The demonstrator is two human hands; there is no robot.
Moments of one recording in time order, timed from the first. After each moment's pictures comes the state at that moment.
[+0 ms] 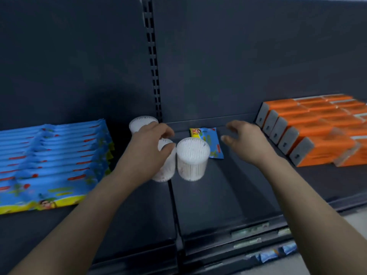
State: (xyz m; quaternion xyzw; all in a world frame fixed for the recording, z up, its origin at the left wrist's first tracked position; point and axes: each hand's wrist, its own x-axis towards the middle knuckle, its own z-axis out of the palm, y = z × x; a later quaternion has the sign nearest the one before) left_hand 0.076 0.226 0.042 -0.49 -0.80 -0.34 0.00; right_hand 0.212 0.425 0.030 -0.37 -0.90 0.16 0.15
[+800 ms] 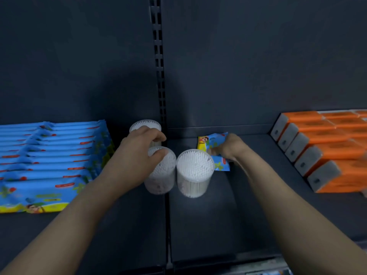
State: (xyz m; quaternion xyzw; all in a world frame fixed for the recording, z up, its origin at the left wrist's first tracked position) left_hand 0.053 0.237 0.040 -0.43 -0.85 -0.30 -0.01; right_hand 0.134 0.469 -0.012 -0.46 -0.77 0.44 0.04
